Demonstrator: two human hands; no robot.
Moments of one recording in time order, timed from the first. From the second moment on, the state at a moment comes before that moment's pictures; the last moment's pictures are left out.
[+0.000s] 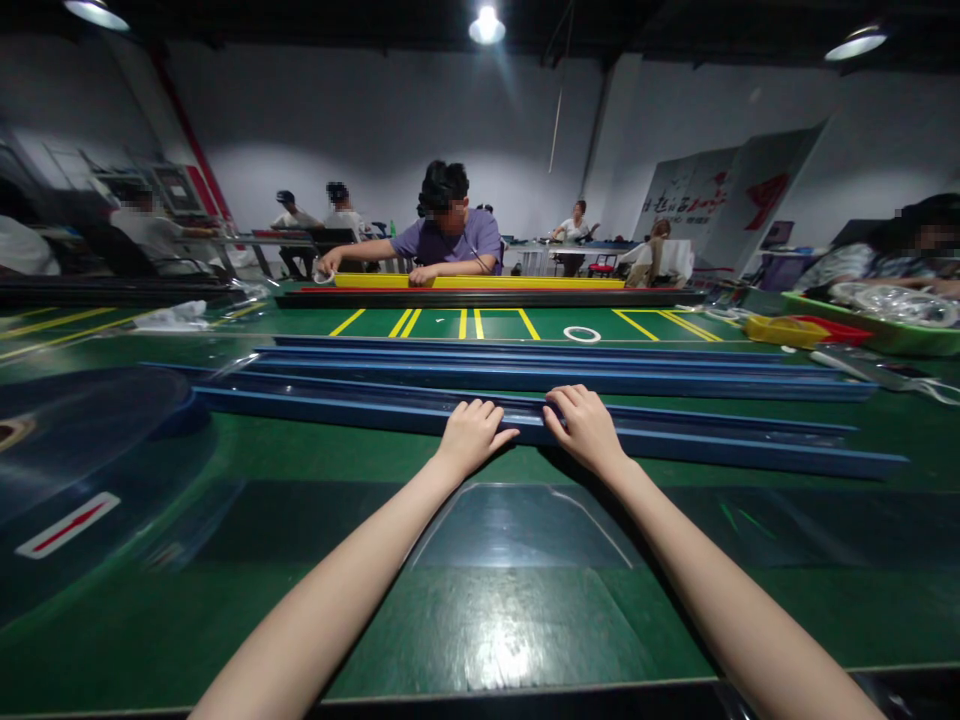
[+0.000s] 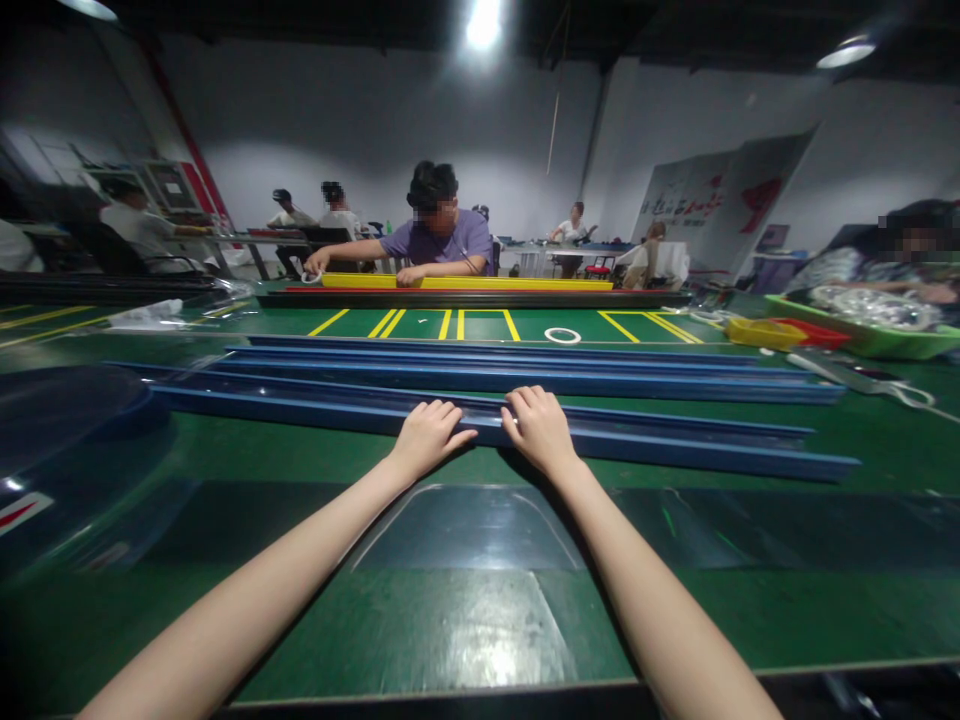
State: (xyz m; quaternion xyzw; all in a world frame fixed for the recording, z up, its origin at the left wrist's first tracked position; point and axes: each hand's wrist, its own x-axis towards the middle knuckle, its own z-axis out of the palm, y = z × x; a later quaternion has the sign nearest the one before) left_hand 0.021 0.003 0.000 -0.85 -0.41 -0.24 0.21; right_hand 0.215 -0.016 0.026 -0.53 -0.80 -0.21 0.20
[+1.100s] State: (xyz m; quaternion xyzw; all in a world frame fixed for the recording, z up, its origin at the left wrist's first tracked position) left_hand 0.020 0.002 0.002 -0.85 -0.41 -0.25 0.21; right_hand 0.282 -0.016 0.028 -0.66 -0.70 -0.21 0.17
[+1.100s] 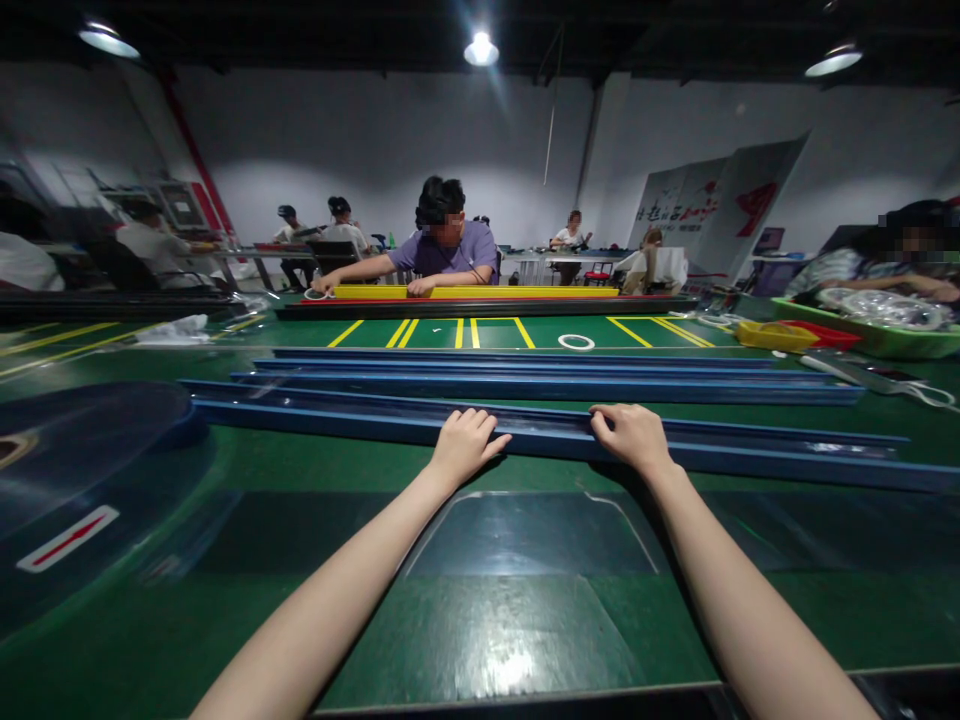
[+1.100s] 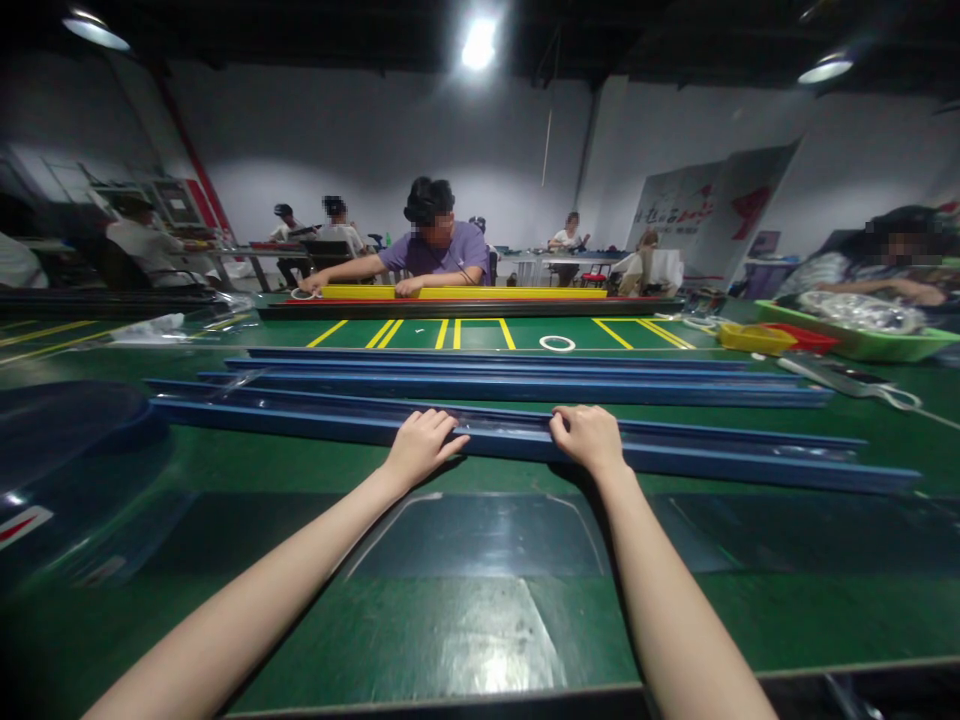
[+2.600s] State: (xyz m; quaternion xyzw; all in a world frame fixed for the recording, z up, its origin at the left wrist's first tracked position) left_hand 0.021 0.003 0.007 -0.86 -0.42 -0.22 0.18; right_hand 0.229 -0.008 0.023 -0.58 -0.78 -0.18 0.14
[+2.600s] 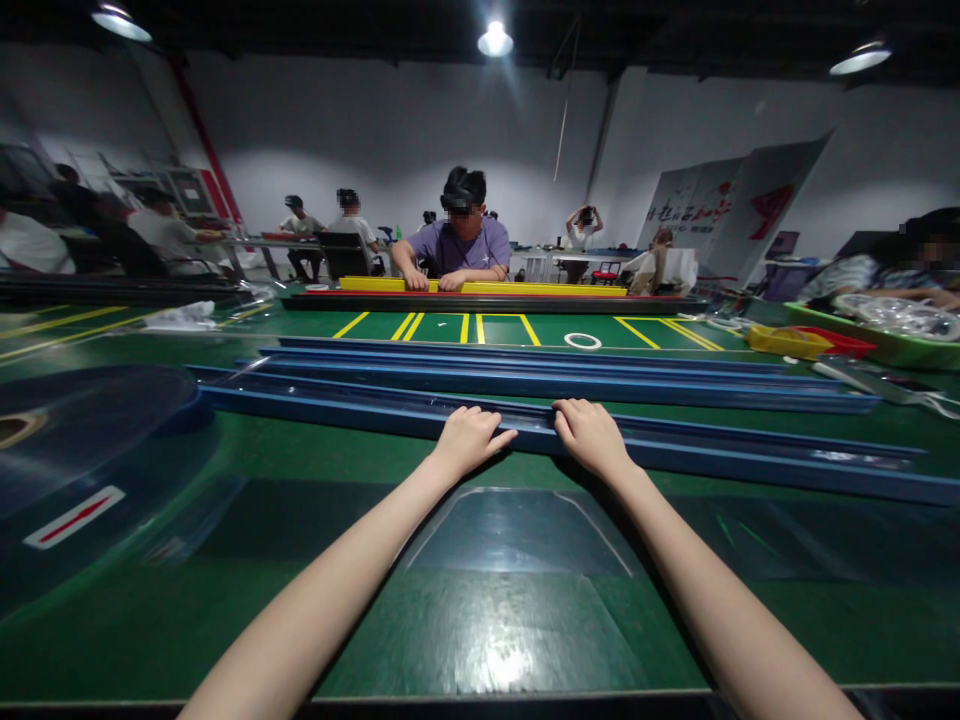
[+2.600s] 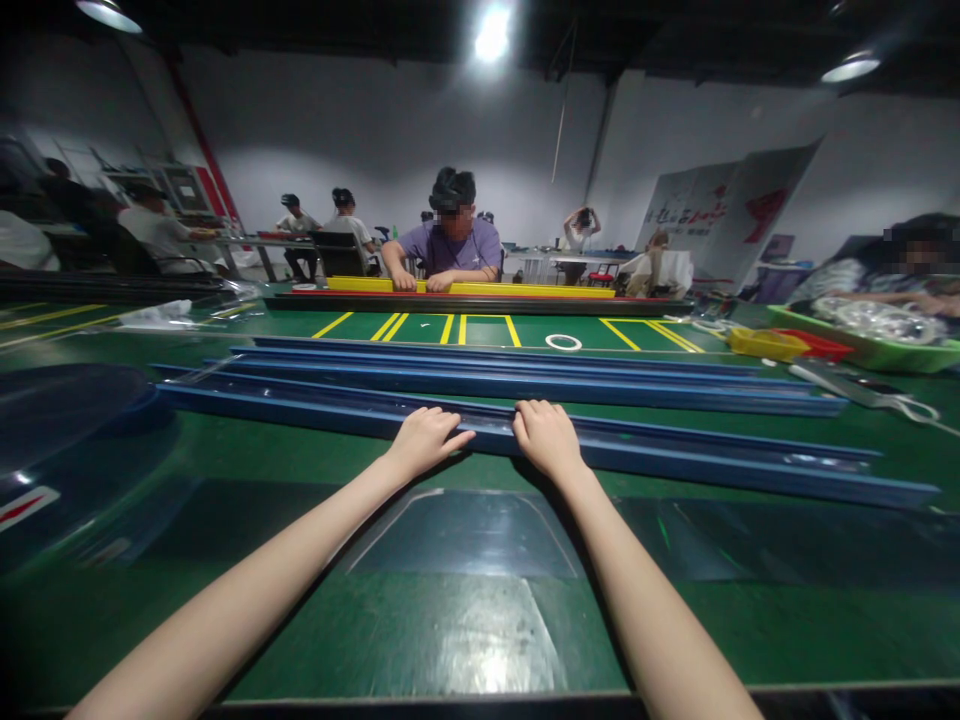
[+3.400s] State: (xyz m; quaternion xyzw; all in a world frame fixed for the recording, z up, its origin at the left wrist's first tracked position) left_hand 0.019 0.000 0.004 -0.86 -0.39 -0.26 0.22; right_hand 0.236 -0.008 0.024 -0.56 -0.79 -0.19 0.15
